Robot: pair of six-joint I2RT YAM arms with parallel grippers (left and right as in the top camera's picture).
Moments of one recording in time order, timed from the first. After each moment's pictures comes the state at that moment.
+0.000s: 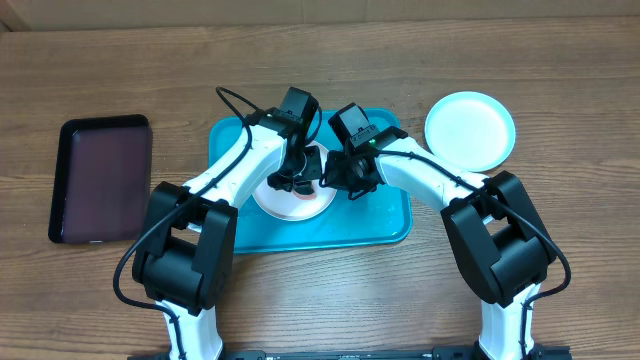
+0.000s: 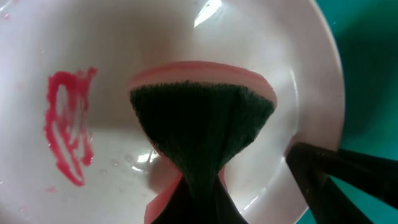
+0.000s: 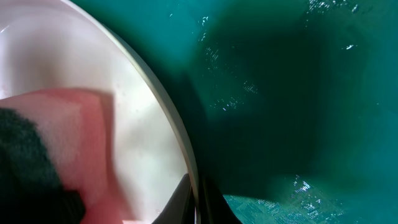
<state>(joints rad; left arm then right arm) -0.40 1.99 1.40 -0.83 0.11 -0.51 0.57 2.06 1.38 -0.58 -0.18 0.69</state>
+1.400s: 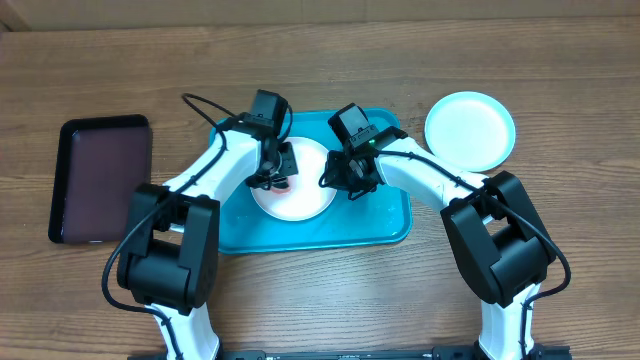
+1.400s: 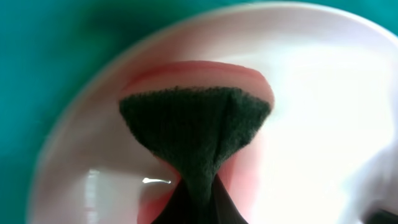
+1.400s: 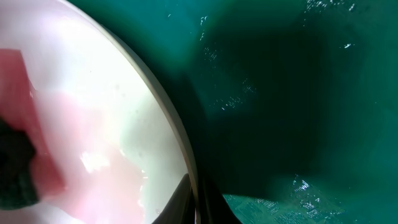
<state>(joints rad) -0.30 1.96 1.29 -0.68 0.05 -0.52 0.57 2.06 1.38 -0.59 -0.18 0.69</state>
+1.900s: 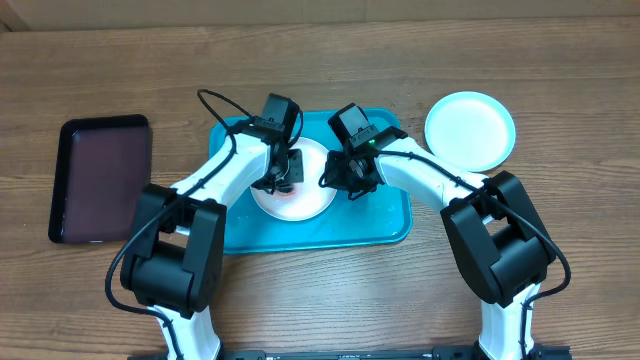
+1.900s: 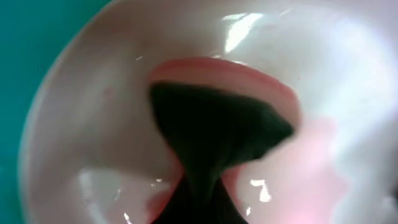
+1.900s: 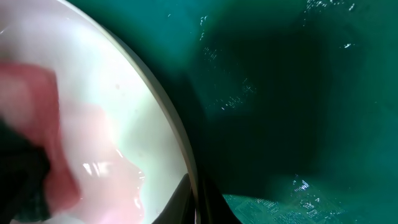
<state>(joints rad) -0.33 1.96 1.28 -0.73 -0.03 -0.41 0.57 2.06 1.38 -0.59 -0.18 0.69</state>
